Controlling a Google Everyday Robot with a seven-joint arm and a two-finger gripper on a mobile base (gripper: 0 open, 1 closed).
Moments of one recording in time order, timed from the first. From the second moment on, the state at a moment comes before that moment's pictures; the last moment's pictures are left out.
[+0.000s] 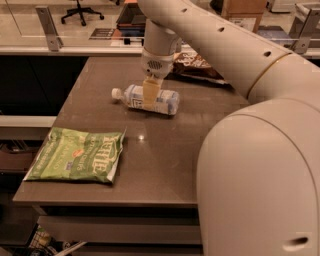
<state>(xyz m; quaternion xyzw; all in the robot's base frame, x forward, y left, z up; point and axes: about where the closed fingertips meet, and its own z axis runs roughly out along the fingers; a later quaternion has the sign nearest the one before) 0.648 0.016 0.837 -0.63 0.77 0.06 0.06</state>
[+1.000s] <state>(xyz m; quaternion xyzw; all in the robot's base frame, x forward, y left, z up) 0.651 0.025 0.836 -0.65 0.76 0.04 0.04</state>
